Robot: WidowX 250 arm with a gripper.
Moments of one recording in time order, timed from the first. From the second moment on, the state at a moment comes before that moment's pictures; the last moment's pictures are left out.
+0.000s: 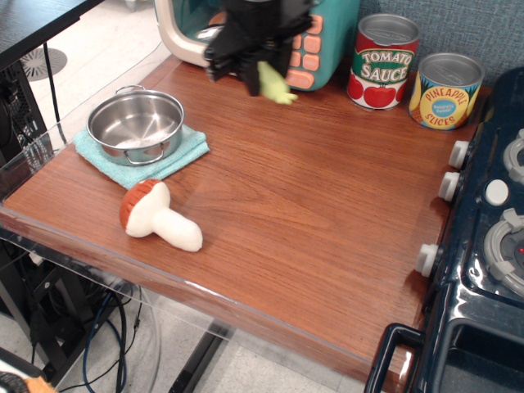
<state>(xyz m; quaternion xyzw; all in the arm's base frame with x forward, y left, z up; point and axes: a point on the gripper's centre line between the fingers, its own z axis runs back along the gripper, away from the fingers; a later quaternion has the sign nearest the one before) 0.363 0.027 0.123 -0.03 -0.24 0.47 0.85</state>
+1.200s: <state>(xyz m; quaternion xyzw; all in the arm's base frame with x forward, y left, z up) 0.276 -0.084 0.036 -0.05 -0.18 0.07 0.98</state>
